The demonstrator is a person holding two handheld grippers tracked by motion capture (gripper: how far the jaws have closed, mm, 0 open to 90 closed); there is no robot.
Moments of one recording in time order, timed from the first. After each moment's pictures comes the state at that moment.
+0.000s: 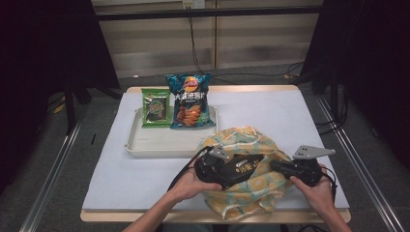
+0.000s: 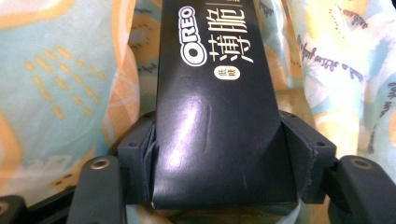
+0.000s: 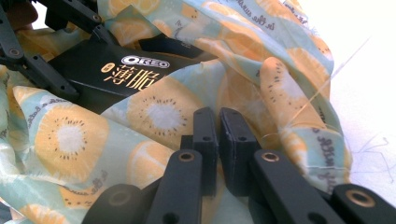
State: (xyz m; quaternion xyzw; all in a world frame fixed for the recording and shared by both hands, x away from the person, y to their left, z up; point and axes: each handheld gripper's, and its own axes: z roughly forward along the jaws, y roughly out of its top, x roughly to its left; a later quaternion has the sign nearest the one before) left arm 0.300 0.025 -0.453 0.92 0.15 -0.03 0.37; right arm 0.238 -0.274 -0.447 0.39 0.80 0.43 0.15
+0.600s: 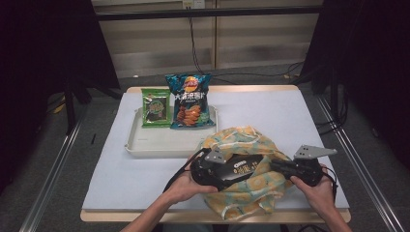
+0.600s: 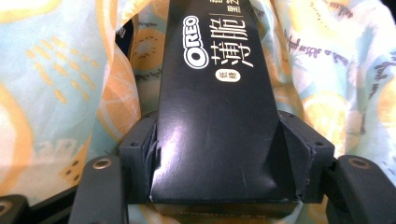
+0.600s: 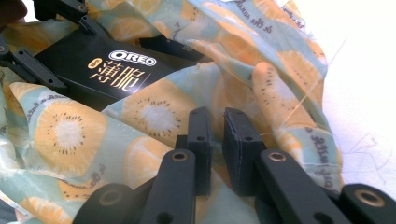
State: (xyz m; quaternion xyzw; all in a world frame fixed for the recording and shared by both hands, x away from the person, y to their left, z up) left arm 0.293 0.038 -0.444 0.92 0.12 0.00 0.38; right arm 0.237 -0.276 -0.445 0.40 0.79 0.44 0.15
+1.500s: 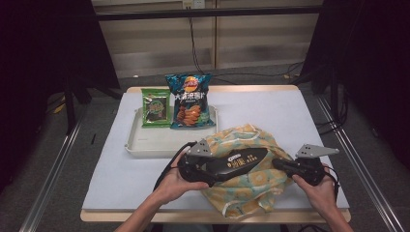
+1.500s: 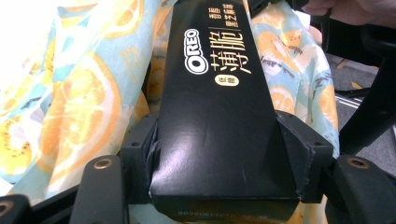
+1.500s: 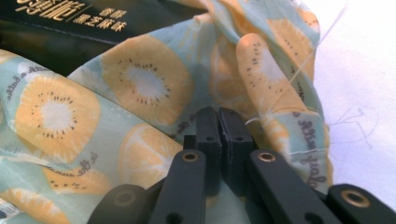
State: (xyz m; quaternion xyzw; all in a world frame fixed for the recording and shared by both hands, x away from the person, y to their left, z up) left arm 0.286 0.066 -0.409 0.88 0.16 0.00 0.45; right arm 0.238 -0.280 -0.443 0.40 0.79 0.44 0.16
